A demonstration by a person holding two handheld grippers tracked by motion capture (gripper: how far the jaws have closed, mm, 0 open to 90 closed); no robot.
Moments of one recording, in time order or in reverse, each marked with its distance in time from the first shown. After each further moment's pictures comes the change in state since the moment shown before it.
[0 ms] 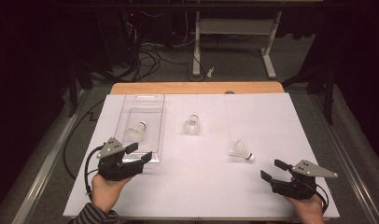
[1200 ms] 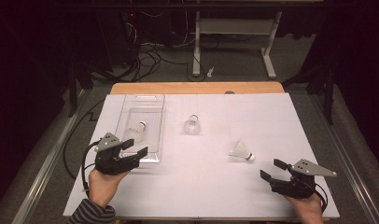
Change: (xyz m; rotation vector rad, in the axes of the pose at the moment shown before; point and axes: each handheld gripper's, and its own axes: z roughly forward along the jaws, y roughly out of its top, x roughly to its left) left arm 0.017 0.005 -0.001 0.021 0.049 -0.022; right arm -0.001 0.001 0.002 0.003 0.001 0.008
